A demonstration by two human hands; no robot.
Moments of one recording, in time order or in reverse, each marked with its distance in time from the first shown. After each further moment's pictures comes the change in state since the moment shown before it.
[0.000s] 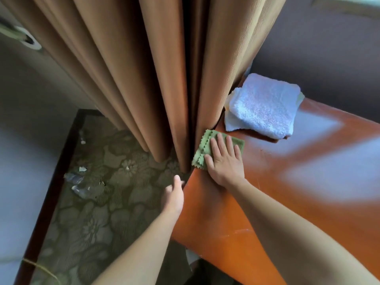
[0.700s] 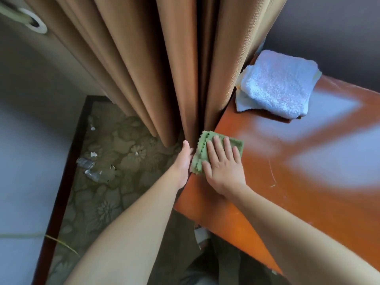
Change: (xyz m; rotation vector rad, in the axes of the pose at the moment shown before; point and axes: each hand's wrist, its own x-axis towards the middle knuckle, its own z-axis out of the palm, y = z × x) left_hand 0.007 0.042 -0.015 -0.367 -0.520 -0.079; right_hand -0.066 -0.034 0.024 -0.040 -0.028 -0.107
